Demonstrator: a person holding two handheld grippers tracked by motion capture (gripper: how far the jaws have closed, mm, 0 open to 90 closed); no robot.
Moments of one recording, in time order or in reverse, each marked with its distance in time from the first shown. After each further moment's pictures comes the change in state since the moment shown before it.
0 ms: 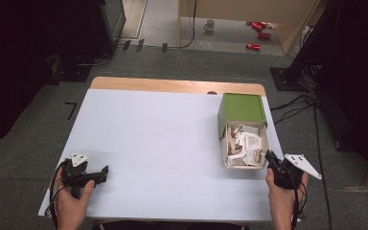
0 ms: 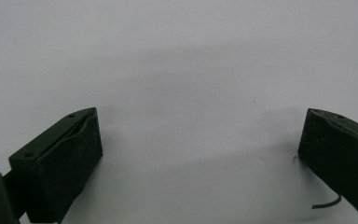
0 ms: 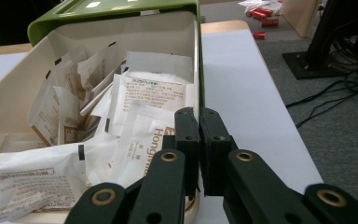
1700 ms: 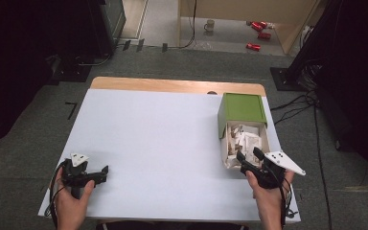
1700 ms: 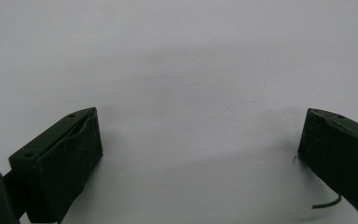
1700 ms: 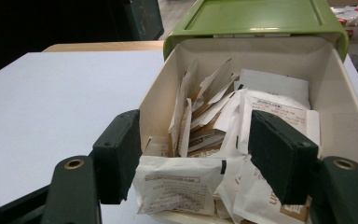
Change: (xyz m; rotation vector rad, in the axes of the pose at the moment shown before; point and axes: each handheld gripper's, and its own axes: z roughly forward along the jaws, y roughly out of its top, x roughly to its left) left arm 0.000 0.000 0.000 0.000 0.000 0.000; right arm 0.055 0.011 -0.008 0.000 0.222 -0.076
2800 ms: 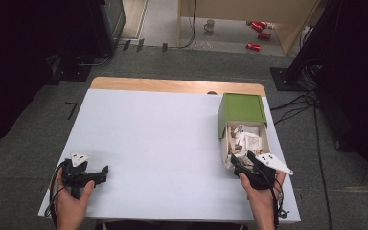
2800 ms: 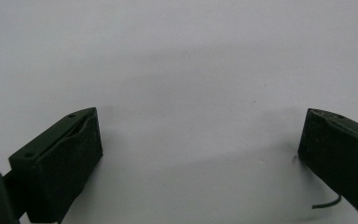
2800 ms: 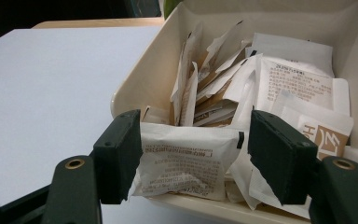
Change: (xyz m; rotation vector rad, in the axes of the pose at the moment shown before) left arm 0.000 0.000 0.000 0.000 0.000 0.000; right arm 0.004 -0.020 0.018 0.058 -0.015 -0.011
